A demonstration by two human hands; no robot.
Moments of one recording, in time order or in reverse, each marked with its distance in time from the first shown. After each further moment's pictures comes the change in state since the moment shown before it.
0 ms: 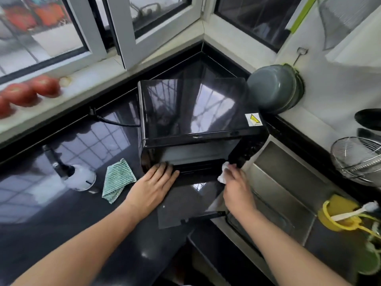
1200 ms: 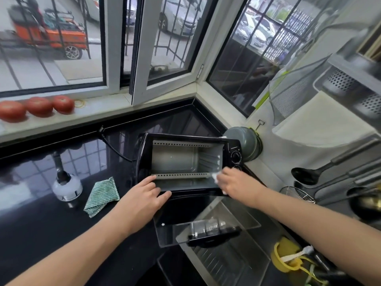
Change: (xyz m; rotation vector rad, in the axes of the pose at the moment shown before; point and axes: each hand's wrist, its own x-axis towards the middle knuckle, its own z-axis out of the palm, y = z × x) left_hand 0.016 -0.008 -0.122 -0.206 0.156 -0.097; right_hand 0.068 0.011 -0.205 -0.949 -0.175 -0.990
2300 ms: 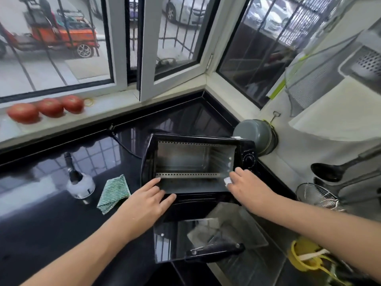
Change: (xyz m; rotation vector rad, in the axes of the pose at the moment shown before) left_hand -0.016 -0.001 0.002 0.092 0.027 0.049; right_hand 0.009 -0.029 -0.026 0.052 -0.085 0.149
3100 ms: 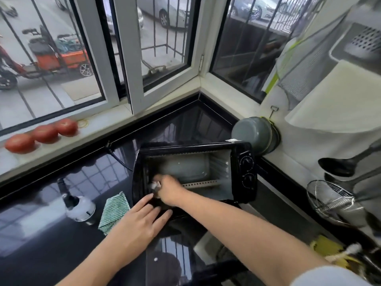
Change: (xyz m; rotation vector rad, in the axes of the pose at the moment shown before) left_hand 0.001 -0.004 -0.001 0.046 -0.042 0.091; right_hand 0.170 -0.102 -0.050 1.219 0.053 0.226
